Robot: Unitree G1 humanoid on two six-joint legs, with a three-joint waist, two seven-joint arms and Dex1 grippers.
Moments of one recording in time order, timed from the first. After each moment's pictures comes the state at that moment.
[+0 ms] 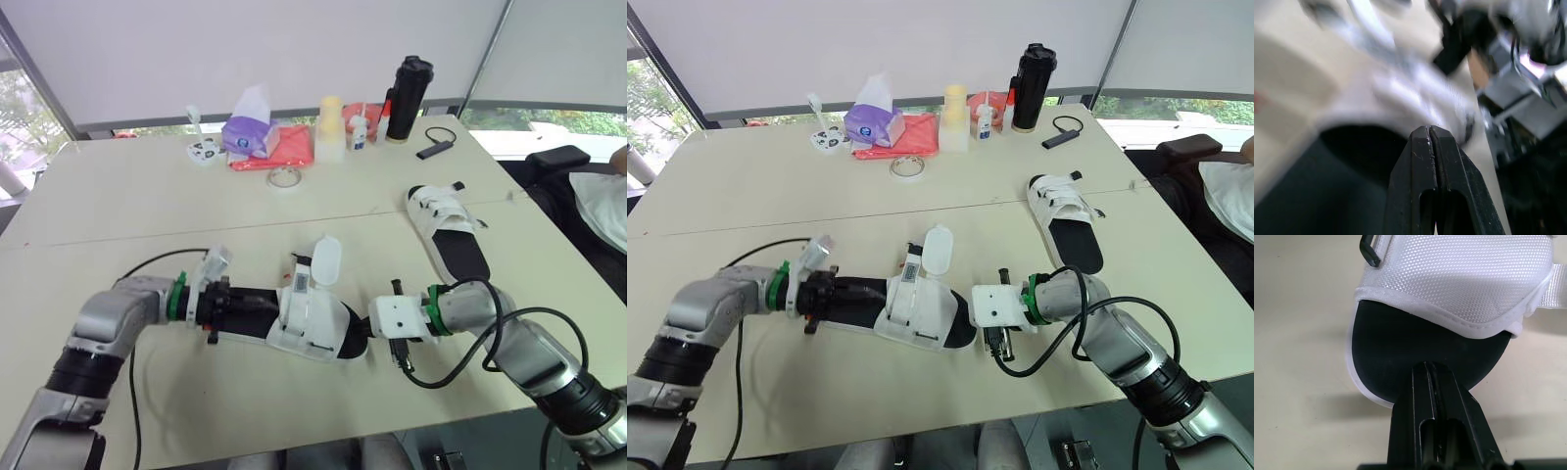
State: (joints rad) left arm -0.39 0.72 -0.12 0.03 -0.58 0.75 -1.34; right arm -0.38 -0.80 0.38 -0.34 -0.06 0.29 1.12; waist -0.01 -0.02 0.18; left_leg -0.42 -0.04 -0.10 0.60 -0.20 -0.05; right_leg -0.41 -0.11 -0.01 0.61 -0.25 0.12
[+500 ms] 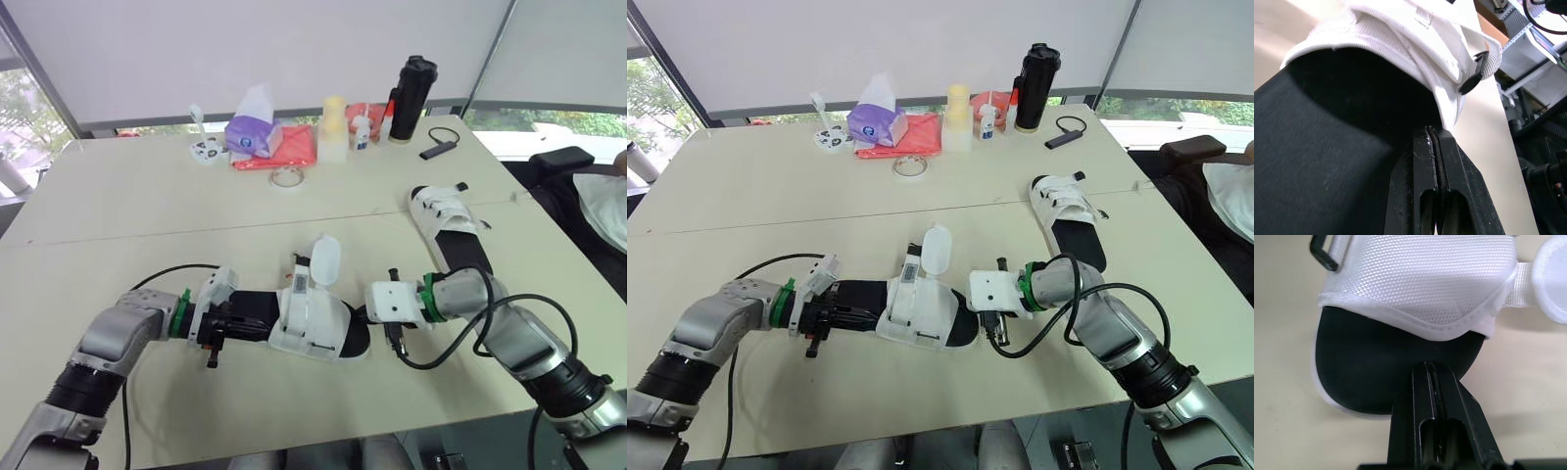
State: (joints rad) left arm -0.34 0.72 -0.16 -0.01 -0.51 0.68 -1.34; right arm -0.45 -0.76 0.39 -0.26 -0.06 0.29 1.13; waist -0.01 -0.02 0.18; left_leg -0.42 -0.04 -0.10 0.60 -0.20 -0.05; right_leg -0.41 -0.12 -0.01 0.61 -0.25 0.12
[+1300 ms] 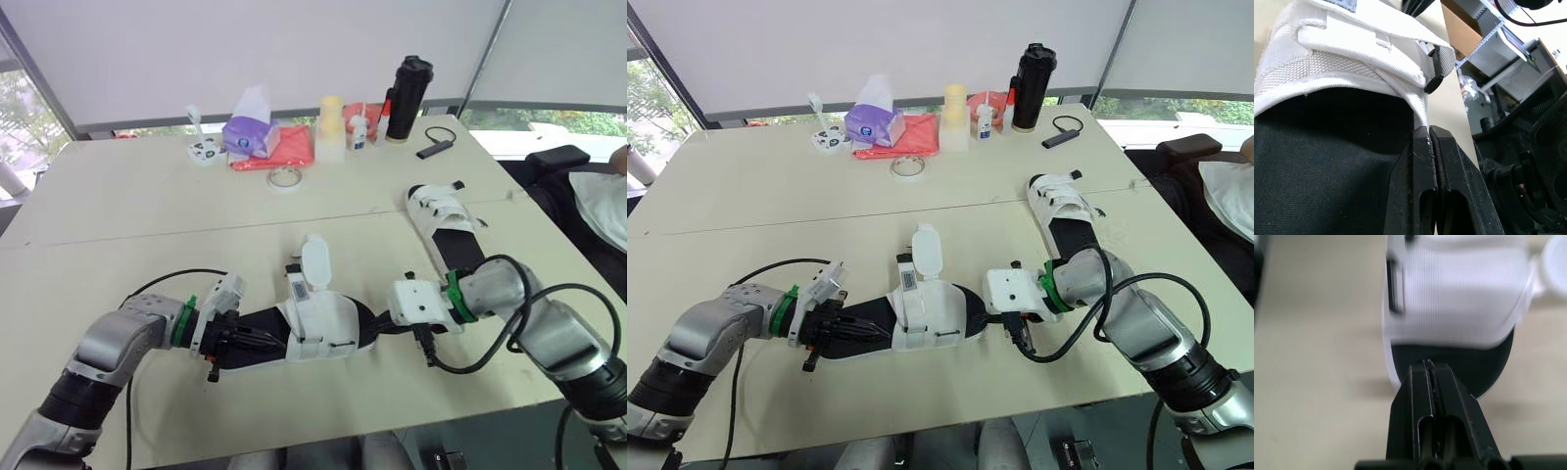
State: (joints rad) left arm -0.30 0.74 -0.15 -0.14 -0.58 0.76 -1.34; right arm -0.43 -0.88 0.29 -0.41 0.11 0.42 1.27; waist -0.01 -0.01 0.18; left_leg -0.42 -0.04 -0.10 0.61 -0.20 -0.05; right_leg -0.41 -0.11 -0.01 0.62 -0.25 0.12
